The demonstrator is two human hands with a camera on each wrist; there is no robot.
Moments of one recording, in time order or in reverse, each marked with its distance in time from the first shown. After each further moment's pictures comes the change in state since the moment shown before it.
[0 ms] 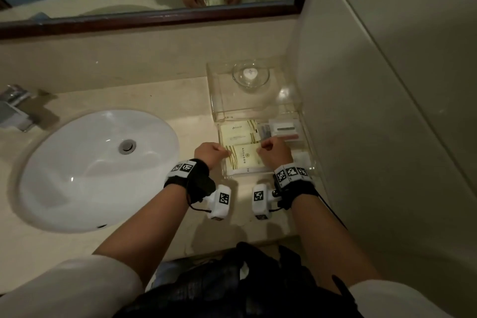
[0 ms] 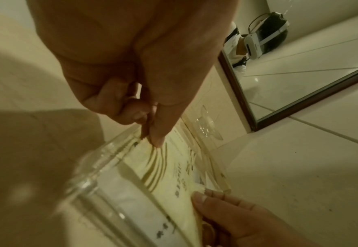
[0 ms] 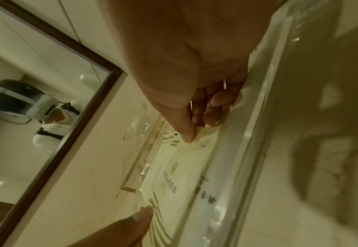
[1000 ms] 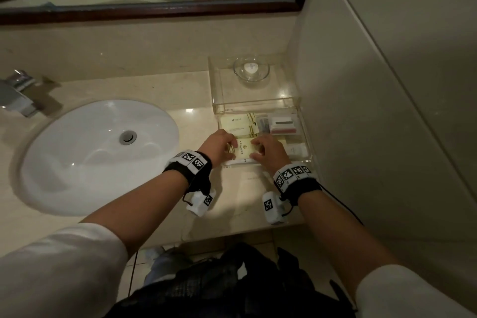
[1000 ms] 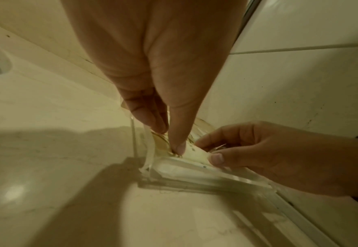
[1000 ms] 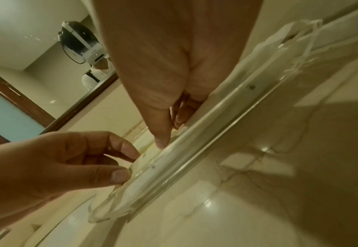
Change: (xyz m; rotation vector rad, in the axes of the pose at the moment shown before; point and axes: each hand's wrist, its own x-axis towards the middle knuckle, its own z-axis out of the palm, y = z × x) left_hand -0.008 -0.003 0.008 0.604 -0.076 0.539; right_hand -0.012 0.018 0.002 -0.264 -0.096 -0.471
